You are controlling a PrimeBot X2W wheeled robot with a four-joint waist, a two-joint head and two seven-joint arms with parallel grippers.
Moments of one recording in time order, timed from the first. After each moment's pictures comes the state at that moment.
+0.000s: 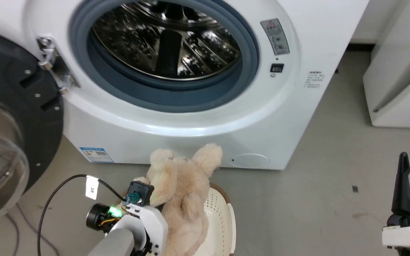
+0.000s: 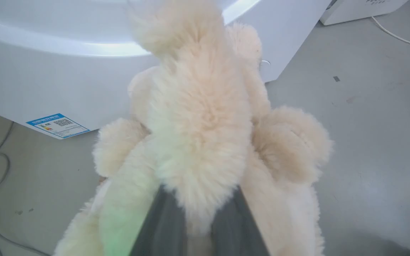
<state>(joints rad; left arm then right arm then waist) -0.56 0.16 -0.70 1.08 -0.49 -0.10 -0.25 0.00 -0.05 -0.24 -0.03 0.27 0.13 -0.26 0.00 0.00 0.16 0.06</state>
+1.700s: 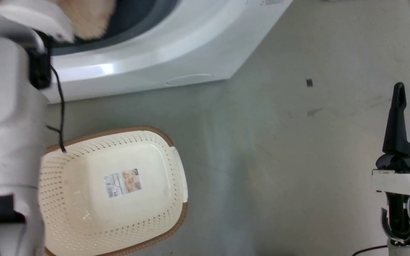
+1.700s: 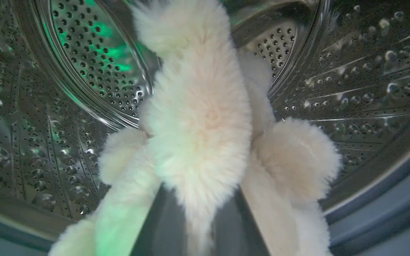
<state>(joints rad) -1.10 0.29 -0.09 0.74 -0.18 0.05 -0.25 -0.24 -0.05 -0.14 -0.08 0.34 0.13 -0.26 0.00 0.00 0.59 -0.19</state>
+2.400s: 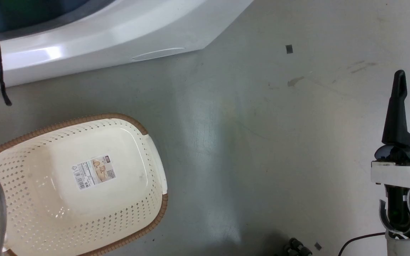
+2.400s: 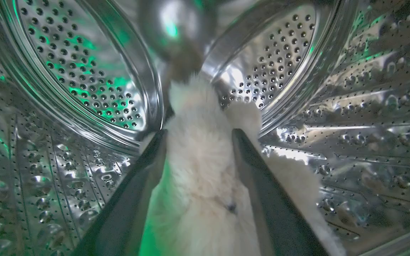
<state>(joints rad) -1.36 0.39 -0.08 0.85 -0.10 0.04 -0.26 -0.29 -0.05 -0.12 -0.08 0.38 0.13 -0.26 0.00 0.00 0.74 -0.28</state>
